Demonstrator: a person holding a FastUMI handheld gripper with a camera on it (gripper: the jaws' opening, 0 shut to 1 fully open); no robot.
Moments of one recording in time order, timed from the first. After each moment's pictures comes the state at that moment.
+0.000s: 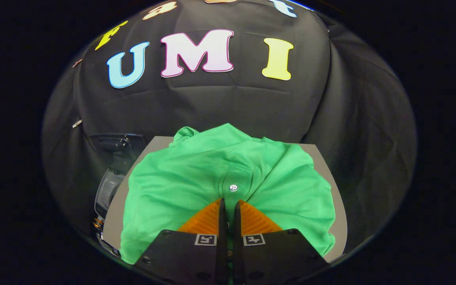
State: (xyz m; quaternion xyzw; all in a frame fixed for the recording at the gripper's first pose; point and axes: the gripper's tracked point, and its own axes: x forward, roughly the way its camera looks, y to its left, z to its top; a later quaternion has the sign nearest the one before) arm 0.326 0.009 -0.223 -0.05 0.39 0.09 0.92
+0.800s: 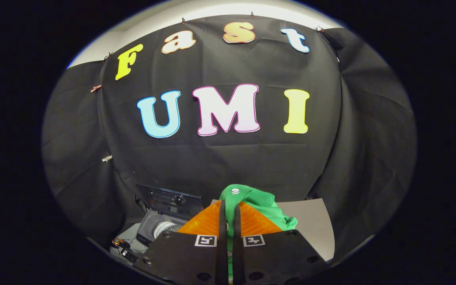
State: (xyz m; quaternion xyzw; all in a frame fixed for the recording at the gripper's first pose) arm 0.322 0.101 -0.044 0.01 0.28 0.16 0.95
